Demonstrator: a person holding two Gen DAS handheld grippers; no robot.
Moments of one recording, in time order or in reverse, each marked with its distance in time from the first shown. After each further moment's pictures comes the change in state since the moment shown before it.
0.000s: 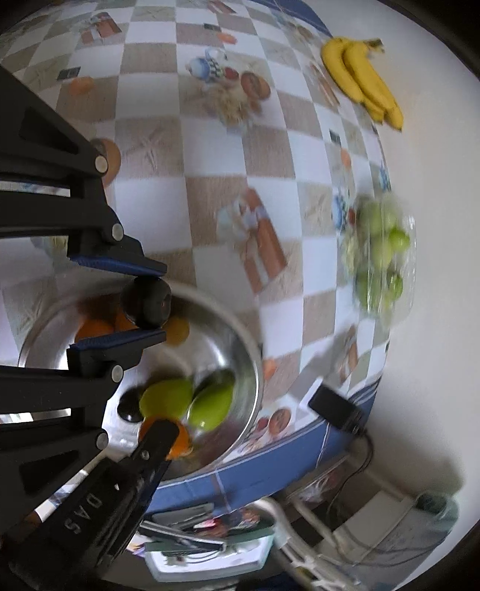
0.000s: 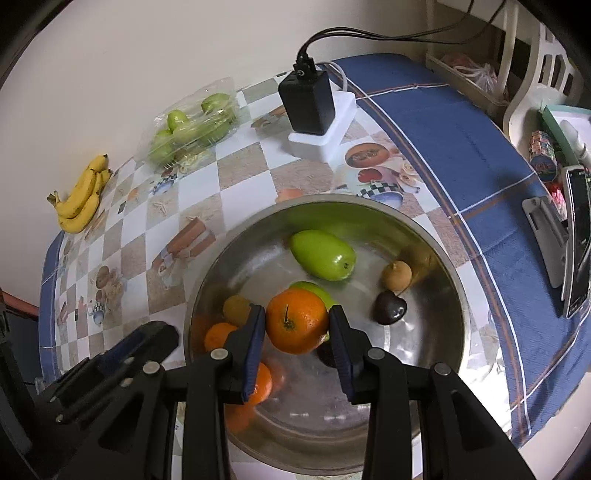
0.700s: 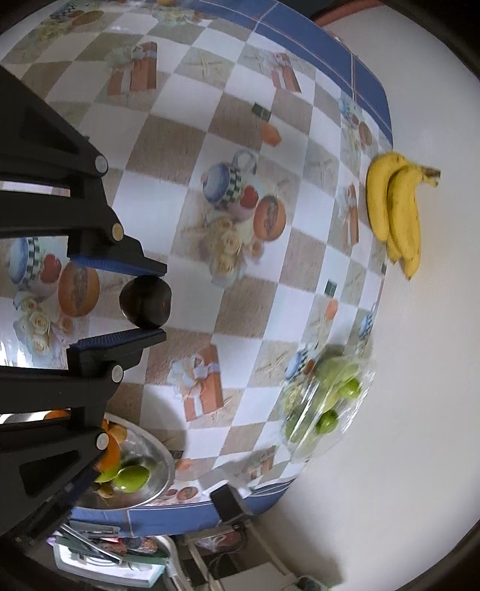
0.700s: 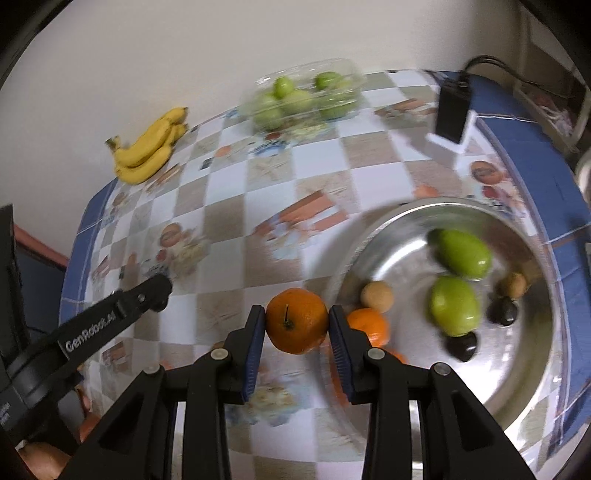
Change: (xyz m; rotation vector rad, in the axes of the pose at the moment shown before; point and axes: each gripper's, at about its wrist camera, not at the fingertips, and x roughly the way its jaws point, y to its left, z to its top) left arm -0.037 0.129 0.006 -0.340 -0.091 0.115; right arm 0.010 0.093 -0.017 -0.172 0.006 0.096
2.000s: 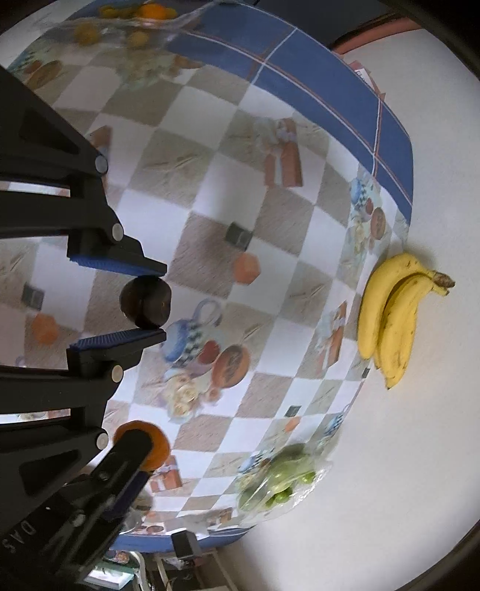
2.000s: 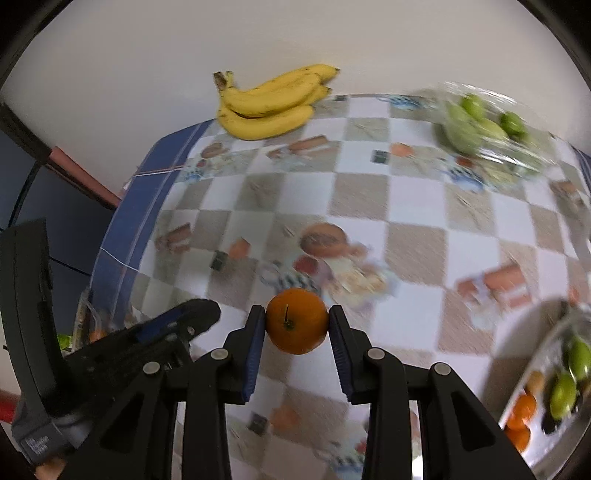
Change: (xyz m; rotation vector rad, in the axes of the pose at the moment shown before) left arm -0.015 0.148 0.040 -0.108 0.040 0.057; right arm 0.051 0.185 0.020 -0.284 0.104 0.177
